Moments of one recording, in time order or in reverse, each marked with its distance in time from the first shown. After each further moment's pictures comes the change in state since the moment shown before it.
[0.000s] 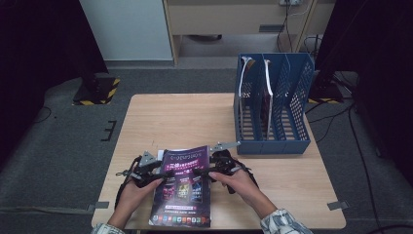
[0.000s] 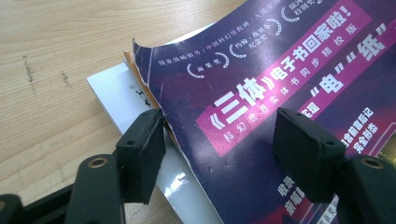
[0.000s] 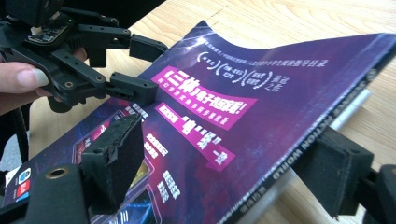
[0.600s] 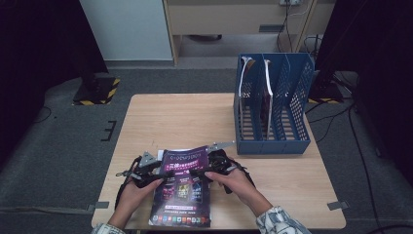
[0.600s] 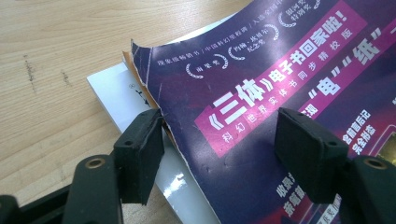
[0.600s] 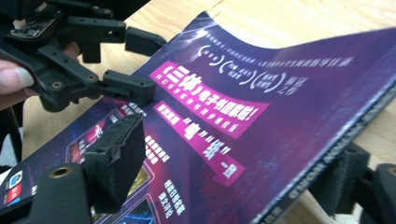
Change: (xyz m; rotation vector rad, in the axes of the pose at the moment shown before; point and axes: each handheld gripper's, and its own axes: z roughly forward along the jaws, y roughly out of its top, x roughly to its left) left arm -0.001 0.000 0.000 -0.002 0.005 -0.001; right arm 0.002 0.000 0.013 0.041 0.007 0.005
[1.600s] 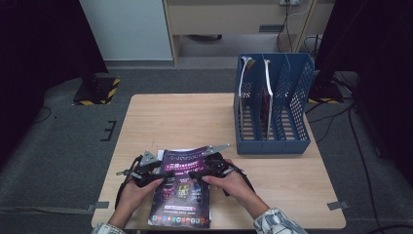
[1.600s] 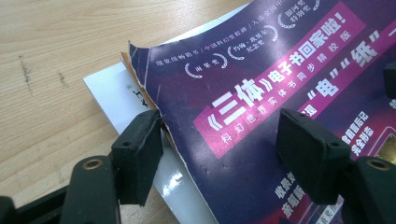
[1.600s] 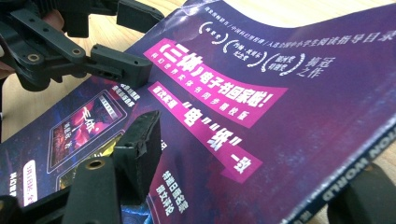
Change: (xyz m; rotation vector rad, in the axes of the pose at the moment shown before) left arm 0.000 0.003 0.001 0.019 -0.007 0.007; right arm 0.005 -0.005 0.009 0.050 -0.048 -0.023
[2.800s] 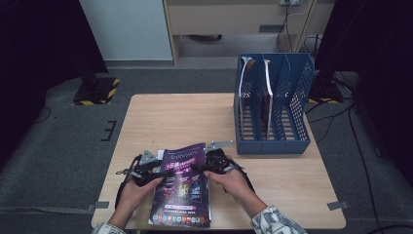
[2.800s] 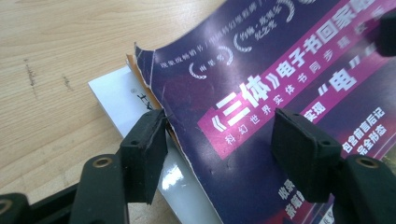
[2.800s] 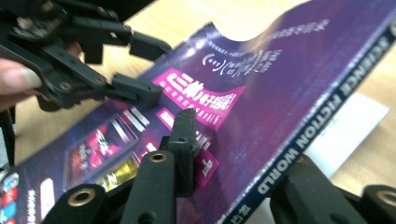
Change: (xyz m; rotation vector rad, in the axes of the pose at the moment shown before) left arm 0.003 0.002 -0.001 -0.016 0.002 -0.016; right arm 0.002 0.015 -0.014 -0.084 0.001 -0.020
